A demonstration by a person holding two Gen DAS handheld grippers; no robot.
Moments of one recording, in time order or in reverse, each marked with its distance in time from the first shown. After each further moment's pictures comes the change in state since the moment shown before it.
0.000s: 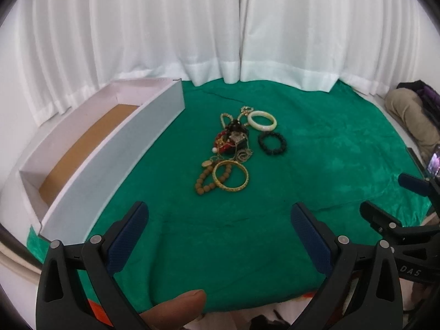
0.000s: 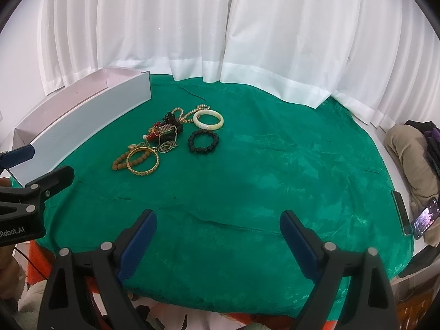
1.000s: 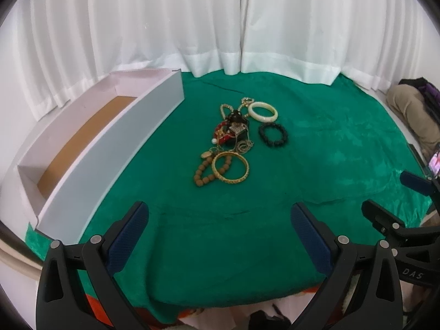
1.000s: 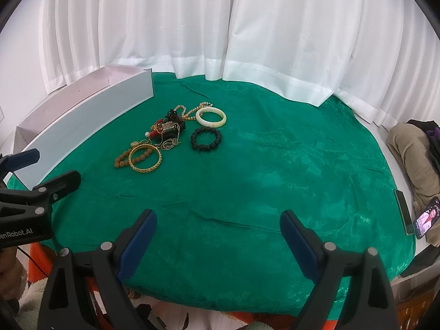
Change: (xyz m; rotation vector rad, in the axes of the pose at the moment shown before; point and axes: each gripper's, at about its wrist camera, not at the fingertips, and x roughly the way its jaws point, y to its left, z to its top) left arm 0.005 0.002 -0.005 -0.003 0.032 0.005; right arm 0.001 0.001 -0.001 -0.005 0.005 0.011
